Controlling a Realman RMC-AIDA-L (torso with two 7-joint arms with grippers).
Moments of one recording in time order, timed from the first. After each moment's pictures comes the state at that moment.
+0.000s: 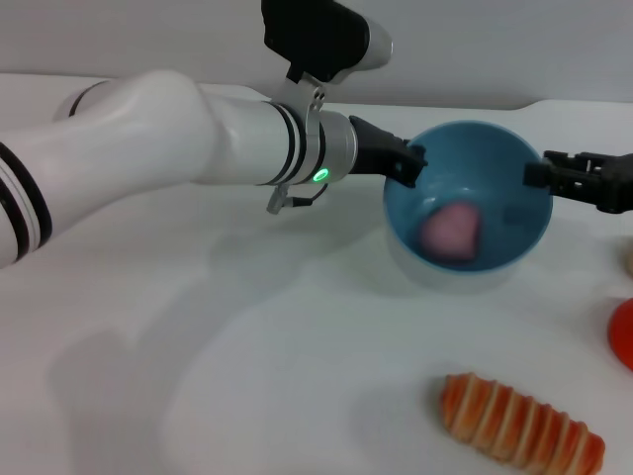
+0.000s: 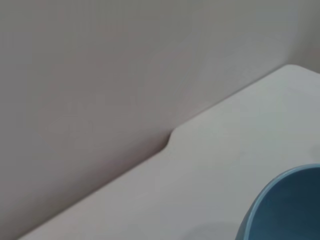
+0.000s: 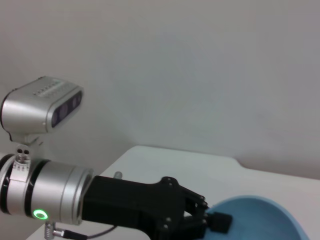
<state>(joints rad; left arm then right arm) -0.75 -2.07 1.95 0.83 2.01 0.43 -2.54 0.53 2.06 -0.60 -0.78 -2.03 -1.52 1.77</state>
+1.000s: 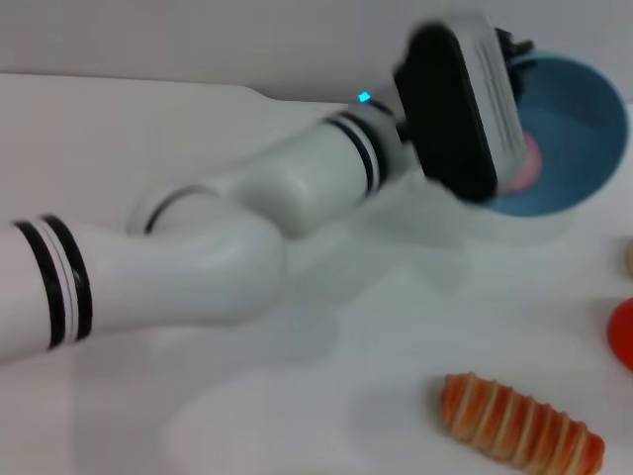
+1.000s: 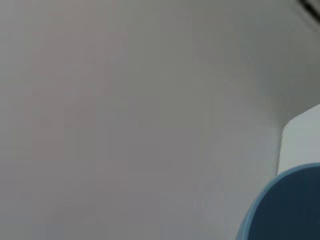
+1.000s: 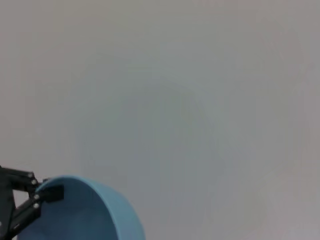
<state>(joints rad) -0.75 -2.08 2.39 0.90 2.03 -0.30 -1.90 0.22 2.07 -0.19 -0.34 -1.66 -1.50 0.98</state>
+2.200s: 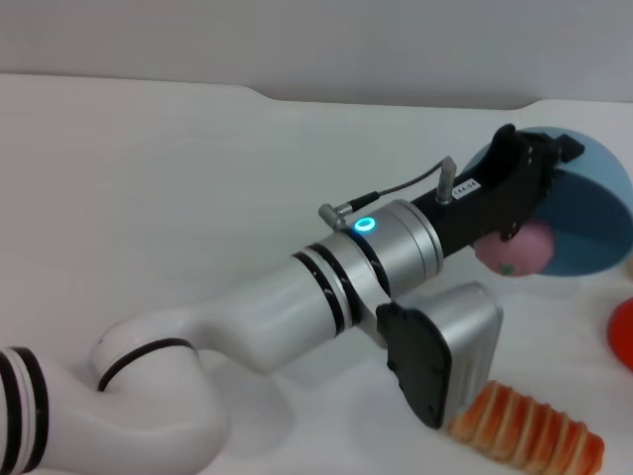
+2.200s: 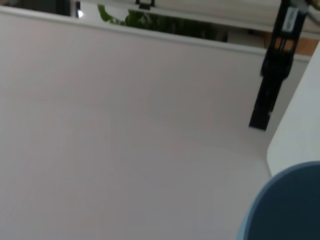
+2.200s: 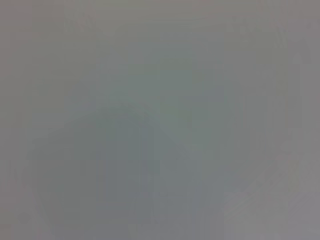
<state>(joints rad) -0.60 -2.08 2.66 0.86 2.36 -0.67 -1.67 0.24 2.07 -0.10 -0.28 -1.62 -1.44 0.95</state>
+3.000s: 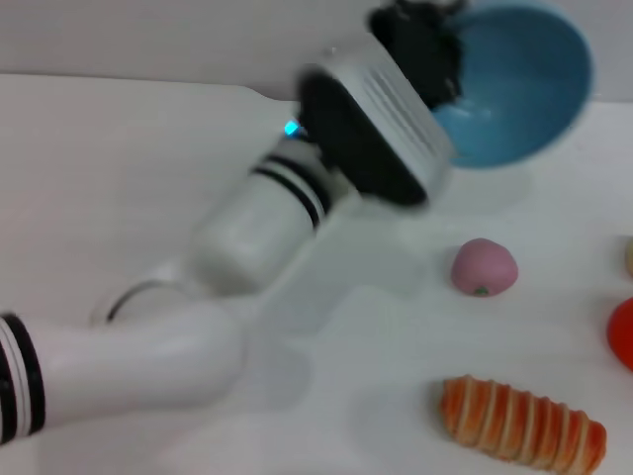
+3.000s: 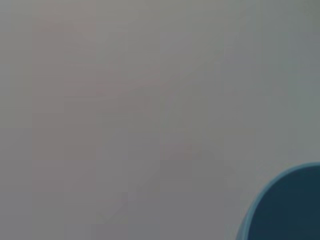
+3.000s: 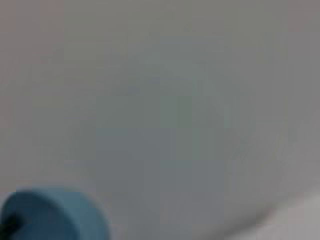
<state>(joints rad) -0.57 -2.08 2.46 0.97 1.91 -0.64 -1.92 0.25 2.06 -0.16 -0.51 -1.81 -1.51 1.50</state>
